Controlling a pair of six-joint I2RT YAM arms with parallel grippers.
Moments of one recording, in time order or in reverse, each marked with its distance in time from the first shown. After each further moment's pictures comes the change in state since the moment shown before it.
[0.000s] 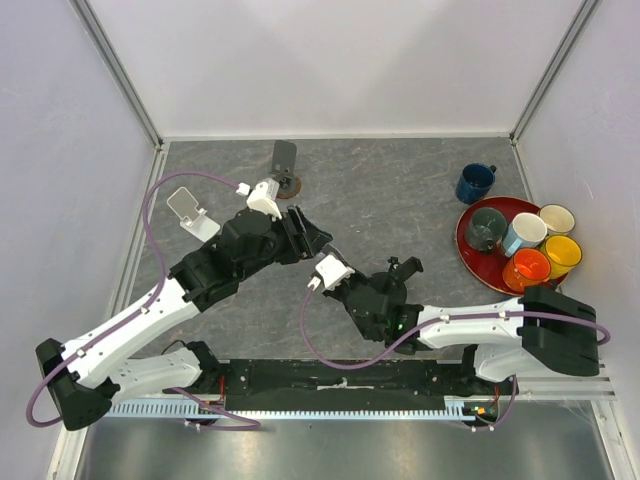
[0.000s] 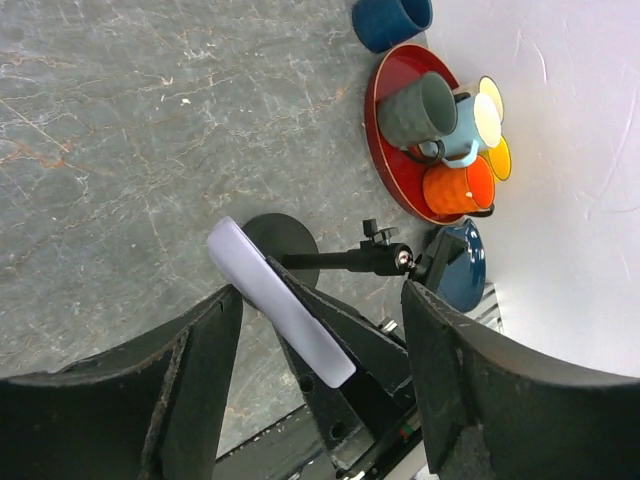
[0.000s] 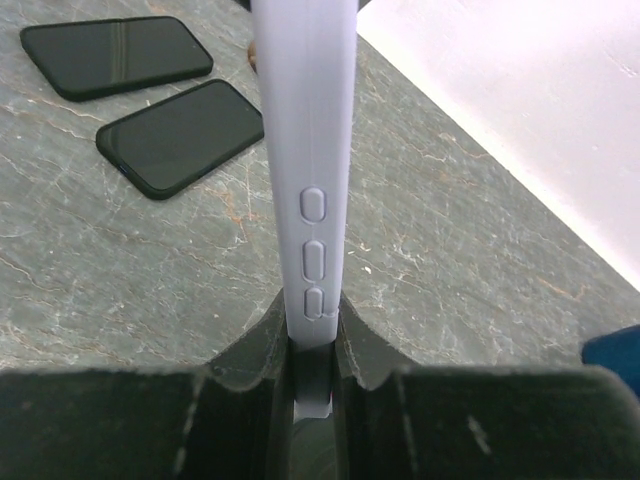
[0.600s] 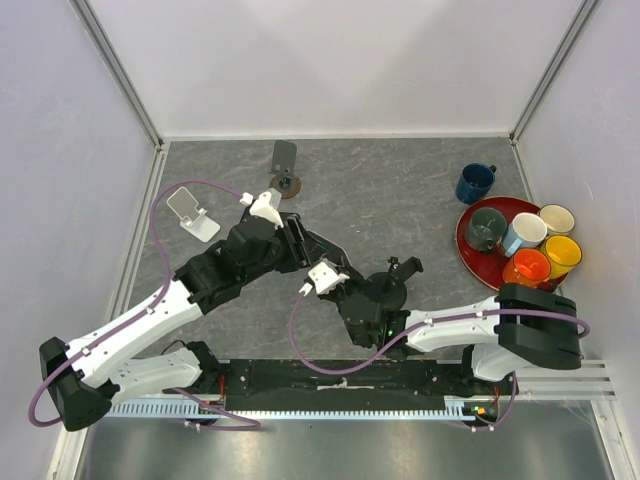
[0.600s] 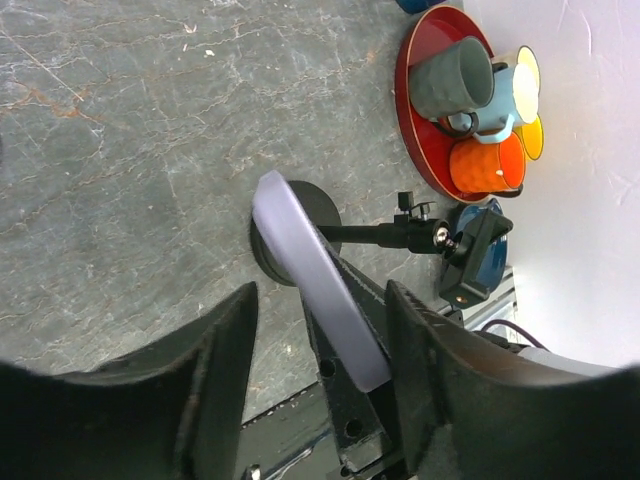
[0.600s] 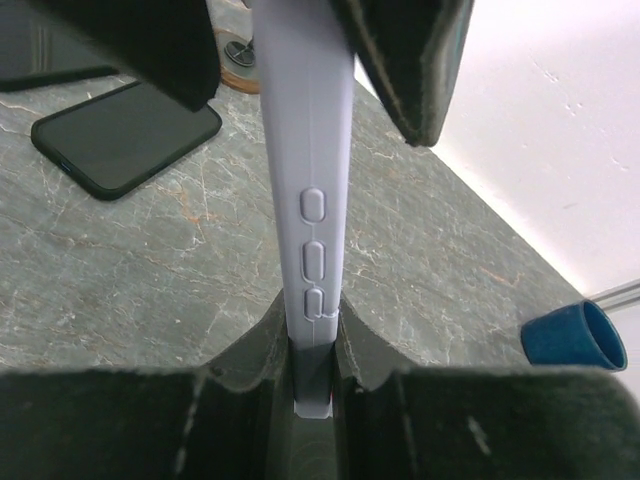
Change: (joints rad) left arm 0.004 -0.004 -0.066 -0.019 0.032 -0.036; right arm 0.046 0.108 0.000 0.170 0.166 -0.140
